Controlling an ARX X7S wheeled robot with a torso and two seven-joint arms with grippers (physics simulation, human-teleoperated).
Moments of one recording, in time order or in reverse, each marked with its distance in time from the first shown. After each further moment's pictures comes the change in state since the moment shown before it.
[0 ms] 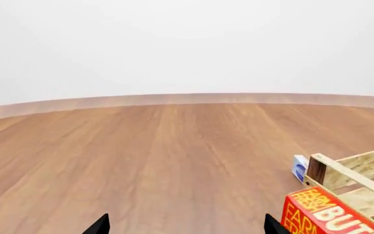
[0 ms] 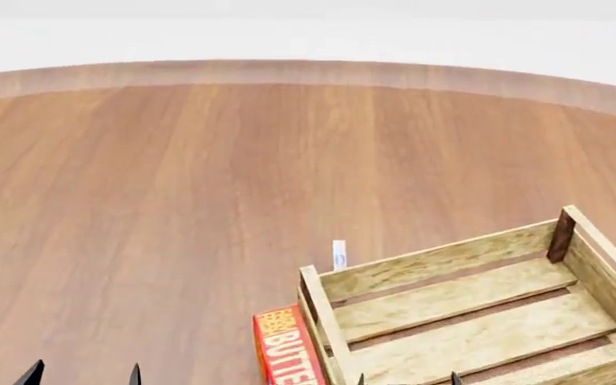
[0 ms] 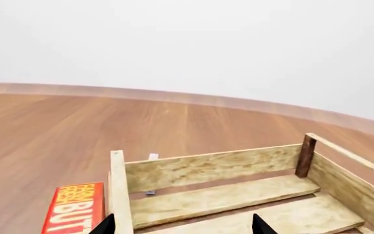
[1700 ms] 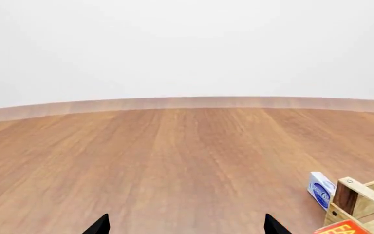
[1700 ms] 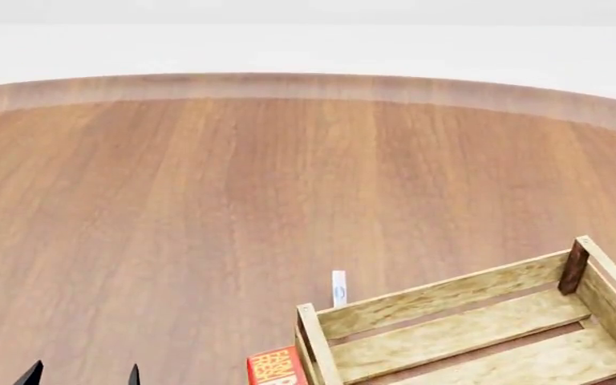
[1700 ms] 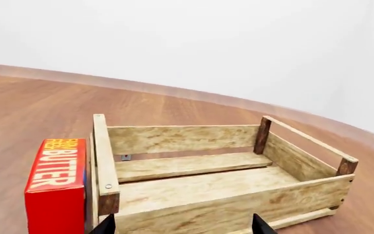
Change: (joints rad) left arm -0.010 -0.042 0.052 -0.018 -0.044 0.025 -0.052; right arm -0.504 0.102 -0.024 -0.065 -0.155 -0.427 0.220
